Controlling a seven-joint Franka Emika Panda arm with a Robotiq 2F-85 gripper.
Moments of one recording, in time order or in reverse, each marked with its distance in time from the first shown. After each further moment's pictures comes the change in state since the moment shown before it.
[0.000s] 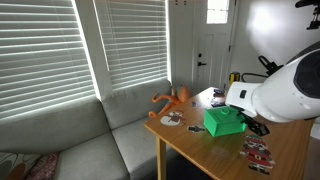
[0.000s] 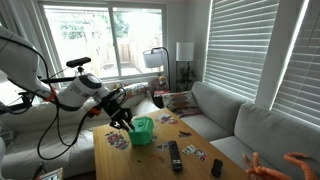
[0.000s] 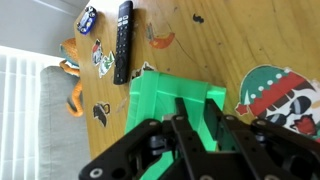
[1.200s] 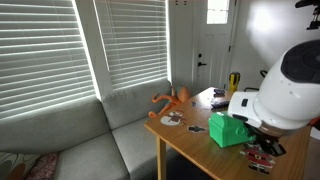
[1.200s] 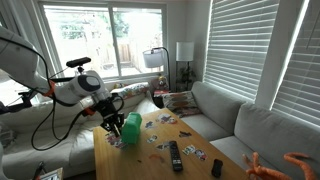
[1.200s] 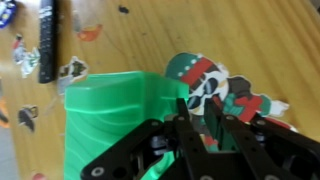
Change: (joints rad) arm 0.089 0.012 -0.038 -0.001 0.317 -0.021 -0.130
